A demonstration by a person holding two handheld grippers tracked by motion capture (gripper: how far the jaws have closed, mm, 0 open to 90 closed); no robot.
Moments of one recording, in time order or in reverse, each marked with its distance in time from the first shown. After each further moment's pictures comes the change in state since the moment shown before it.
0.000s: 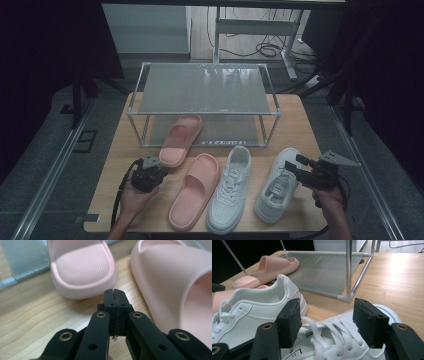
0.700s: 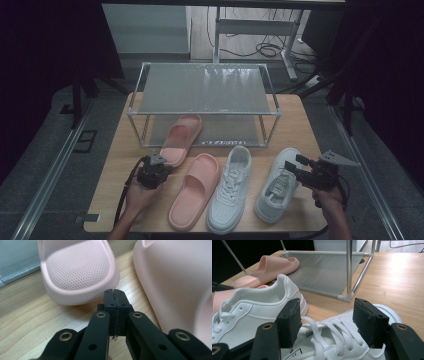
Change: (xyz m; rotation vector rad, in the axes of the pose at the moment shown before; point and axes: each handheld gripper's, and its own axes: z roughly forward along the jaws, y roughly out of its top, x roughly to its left) left arm 0.001 0.009 0.020 0.035 0.004 0.012; right arm 0.000 0.000 0.000 0.001 0.001 0.000
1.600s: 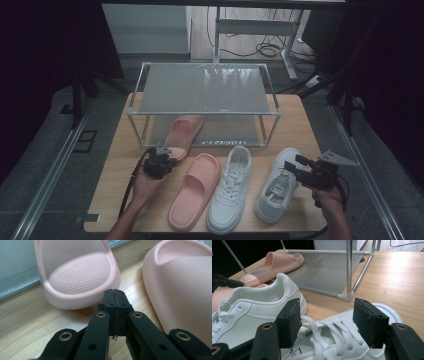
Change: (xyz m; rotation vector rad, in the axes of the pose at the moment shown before) left arm 0.009 0.021 0.024 0.004 -0.007 -0.012; right arm -0.001 -0.001 0.002 0.006 0.000 0.000
